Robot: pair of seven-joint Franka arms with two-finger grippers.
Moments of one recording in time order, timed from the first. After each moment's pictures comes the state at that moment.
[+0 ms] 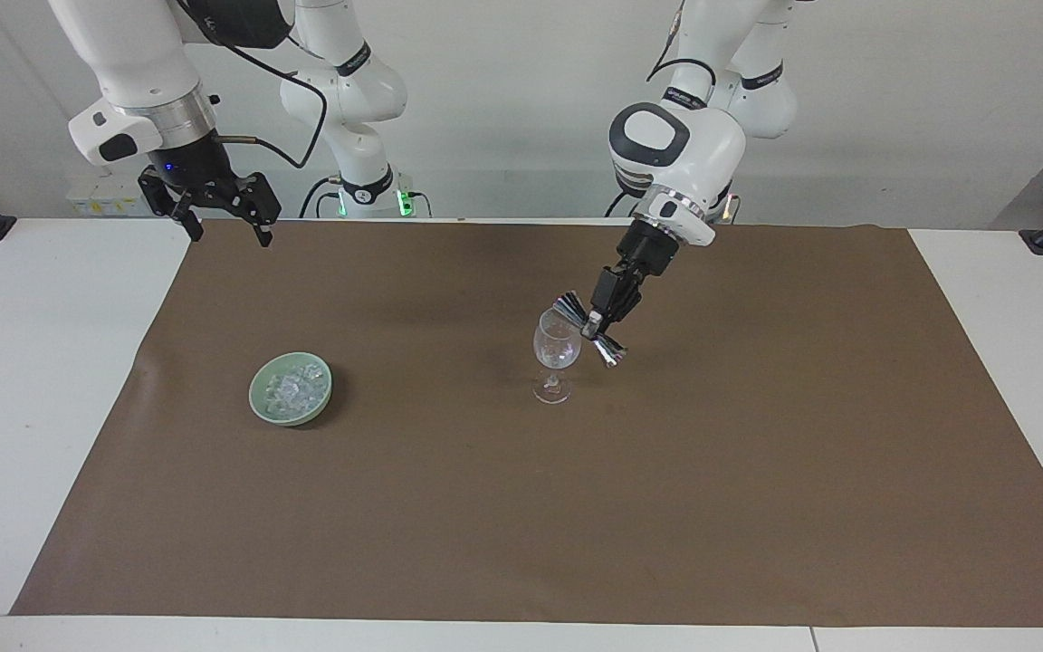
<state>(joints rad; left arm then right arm) -0.56 0.03 -0.13 -2.10 -1.61 3.09 0.17 0.05 -0.07 -0.07 -1.64 -0.03 1.61 0.07</state>
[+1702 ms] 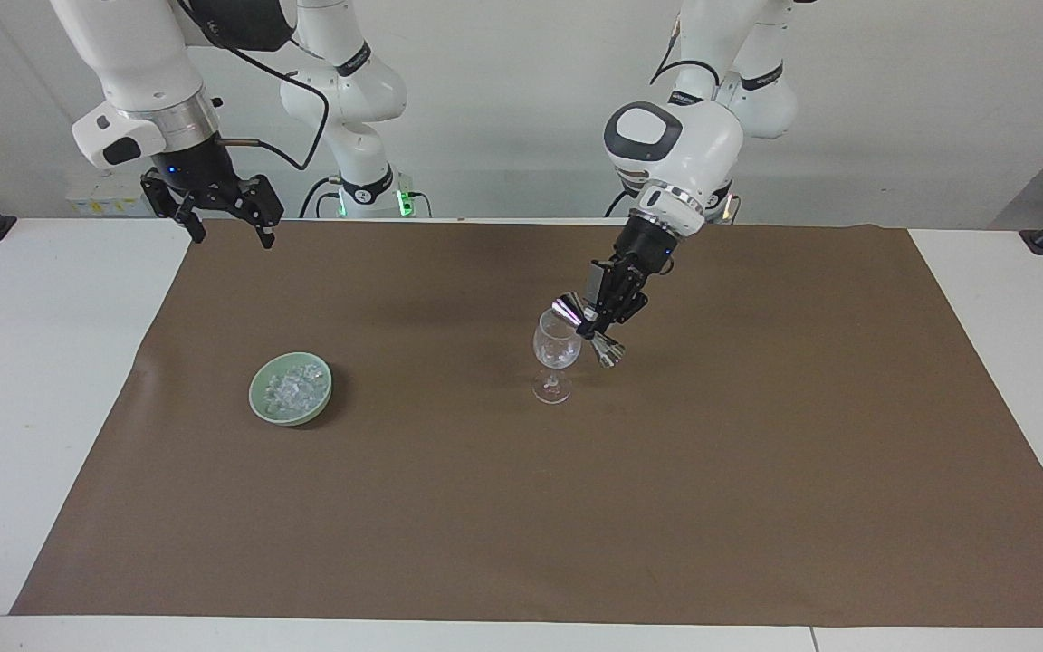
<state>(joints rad) -0.57 0.04 -0.13 -2.08 -1.45 3.11 0.25 0.05 -0.06 -0.07 -1.64 -0.03 1.61 0.07</state>
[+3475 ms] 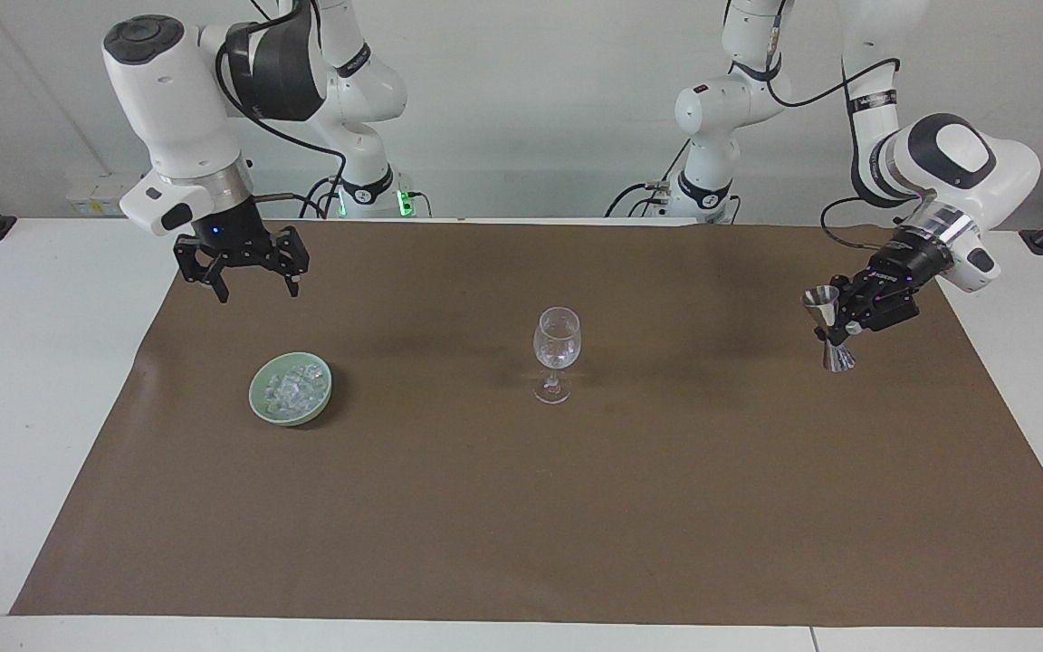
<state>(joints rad) 0.33 -0.04 -0.09 -2.18 -1.35 2.06 -0.53 0.05 -0.02 -0.04 -1.85 -0.03 1.96 -0.18</state>
